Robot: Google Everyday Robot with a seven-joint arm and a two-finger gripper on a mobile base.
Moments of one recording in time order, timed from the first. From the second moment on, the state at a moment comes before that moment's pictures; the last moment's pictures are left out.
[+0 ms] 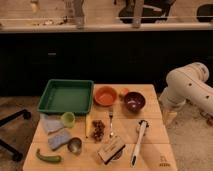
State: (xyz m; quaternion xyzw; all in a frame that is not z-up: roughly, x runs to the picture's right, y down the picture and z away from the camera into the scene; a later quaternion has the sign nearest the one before) arm 0.288 0.112 0.683 -0.28 0.02 0.02 0.96
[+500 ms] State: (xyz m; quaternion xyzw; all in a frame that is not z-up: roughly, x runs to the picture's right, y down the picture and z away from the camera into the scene) arm 0.232 0.122 0.693 -0.30 0.03 -0.10 0.95
